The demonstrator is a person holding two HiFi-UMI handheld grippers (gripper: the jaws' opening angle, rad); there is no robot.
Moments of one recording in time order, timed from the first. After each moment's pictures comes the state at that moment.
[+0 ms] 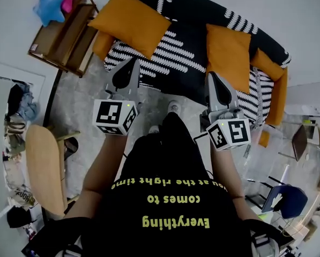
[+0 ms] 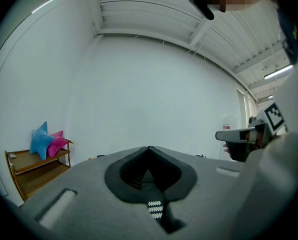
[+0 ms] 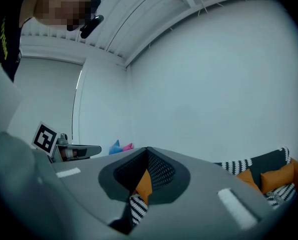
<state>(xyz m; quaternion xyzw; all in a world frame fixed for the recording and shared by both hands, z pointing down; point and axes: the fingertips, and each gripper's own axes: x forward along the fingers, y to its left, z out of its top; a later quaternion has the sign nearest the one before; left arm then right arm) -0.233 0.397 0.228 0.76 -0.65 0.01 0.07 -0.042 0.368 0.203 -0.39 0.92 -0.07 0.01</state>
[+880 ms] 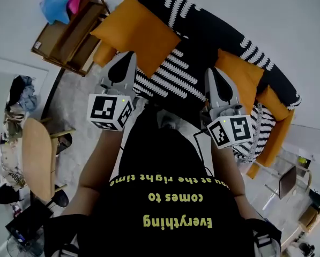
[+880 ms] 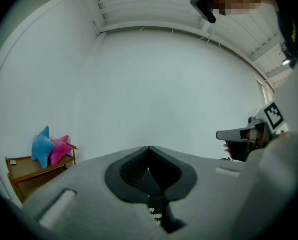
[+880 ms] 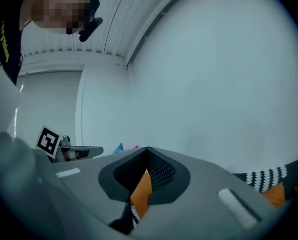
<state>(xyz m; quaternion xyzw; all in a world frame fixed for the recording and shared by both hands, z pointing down) -0.273 0.213 0.222 0.70 -0.71 0.02 0.06 -0.088 0.150 0.203 -0.29 0.95 -0.10 0.01</state>
